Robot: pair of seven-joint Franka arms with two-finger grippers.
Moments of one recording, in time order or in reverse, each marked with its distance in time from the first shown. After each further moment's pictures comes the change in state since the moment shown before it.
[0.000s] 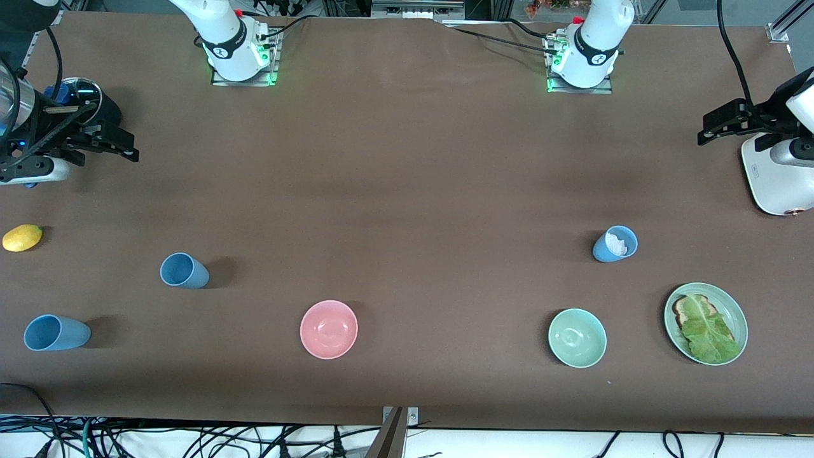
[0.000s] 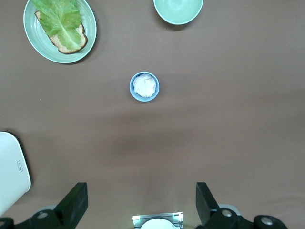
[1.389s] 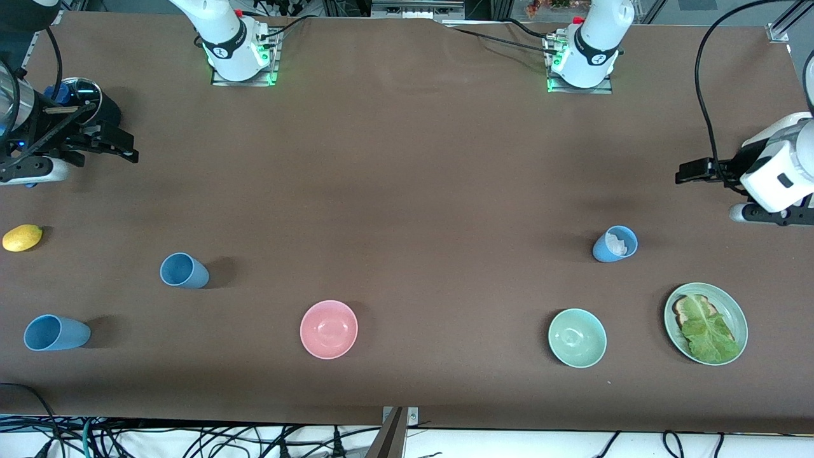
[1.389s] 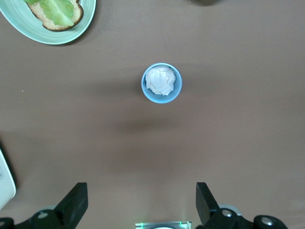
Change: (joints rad) left arm 0.003 0.107 0.065 -0.194 0.000 0.188 0.040; right arm 0.000 0.000 0.000 0.000 0.000 0.007 0.000
